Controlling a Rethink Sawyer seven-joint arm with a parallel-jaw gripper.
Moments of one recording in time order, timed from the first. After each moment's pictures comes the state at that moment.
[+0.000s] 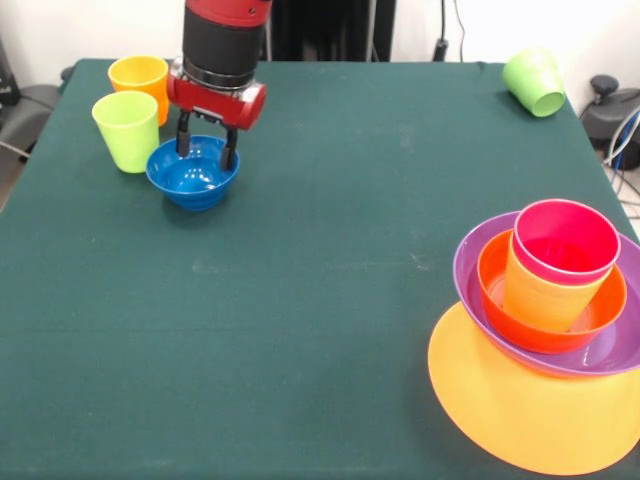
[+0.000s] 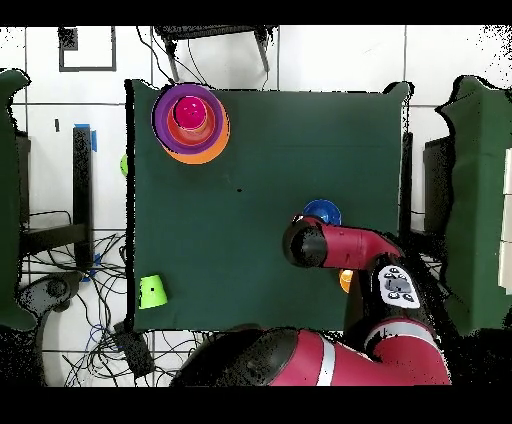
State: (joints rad) arm -0.39 -0.47 -0.09 1.67 -0.37 0.22 1.96
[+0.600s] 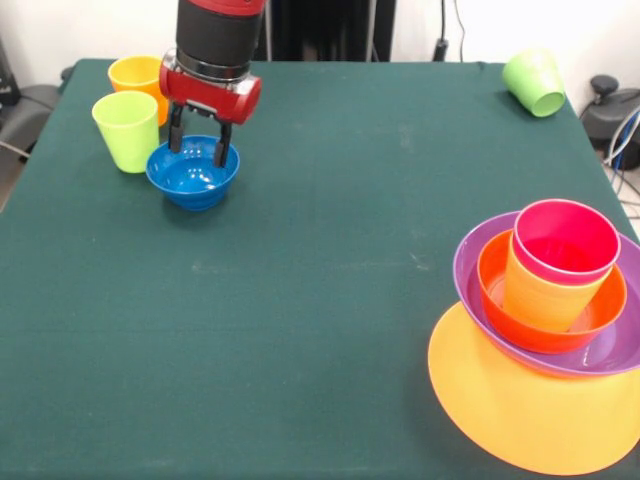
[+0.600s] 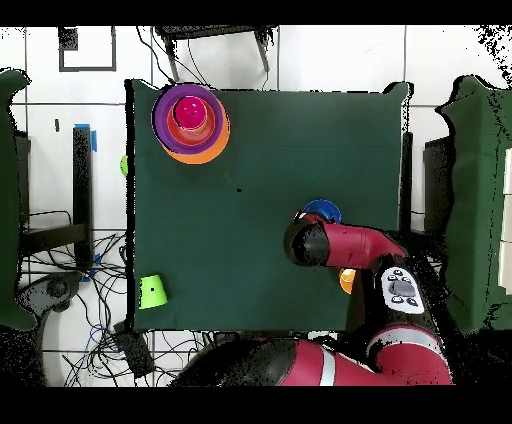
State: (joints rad) arm -0.39 -0.50 -0.09 1.67 -0.37 0.22 1.96
